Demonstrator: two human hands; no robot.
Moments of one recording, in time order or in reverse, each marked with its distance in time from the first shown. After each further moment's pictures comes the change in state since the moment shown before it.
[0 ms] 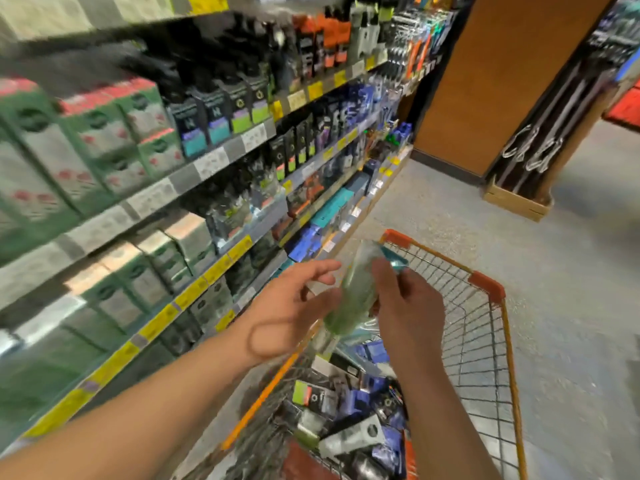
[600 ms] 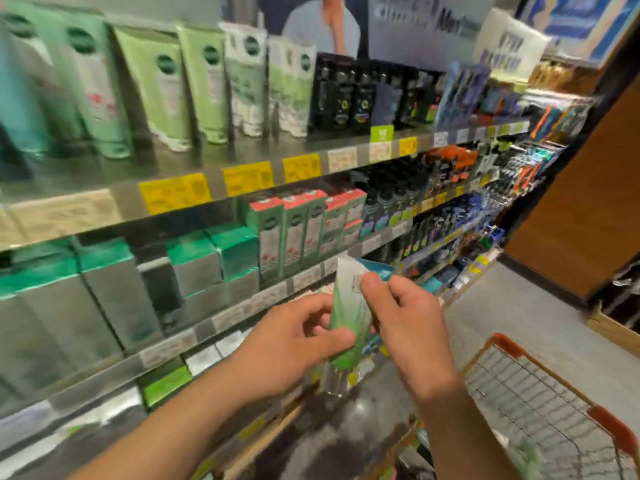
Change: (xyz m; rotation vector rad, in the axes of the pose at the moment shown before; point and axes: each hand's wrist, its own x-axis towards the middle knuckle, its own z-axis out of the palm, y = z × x) left_hand -0.175 0.057 -0.230 -0.129 0.126 0.121; right_hand -0.127 -0.217 0.135 0.283 -0.525 -0.260
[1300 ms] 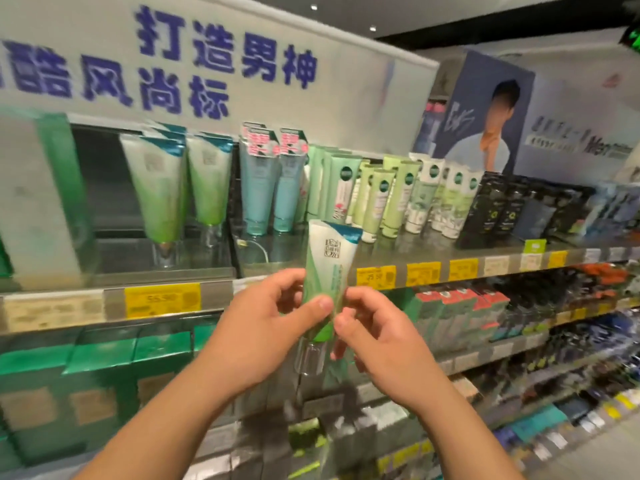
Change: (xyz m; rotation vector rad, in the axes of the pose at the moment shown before) left_hand -0.150 0.099 -0.202 0.267 0.666 0.121; right_hand -0.030 -0.133 0.212 0.140 -0.723 -0.232
